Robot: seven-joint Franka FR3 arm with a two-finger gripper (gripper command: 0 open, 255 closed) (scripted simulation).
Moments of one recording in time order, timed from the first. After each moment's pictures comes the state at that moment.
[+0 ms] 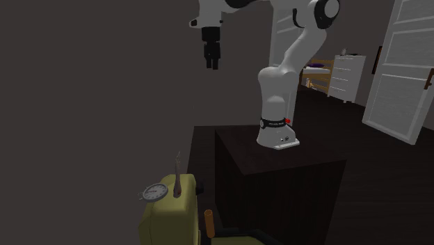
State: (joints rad) arm 0.00 -0.75 -0.01 -2.44 0.00 1.67 -0.08
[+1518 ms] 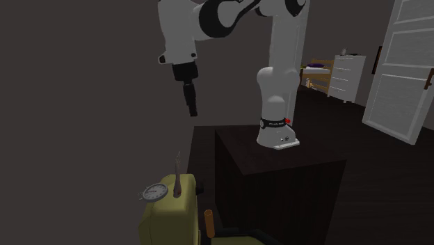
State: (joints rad) arm 0.09 -0.09 0.34 -2.16 0.11 1.94 0.48
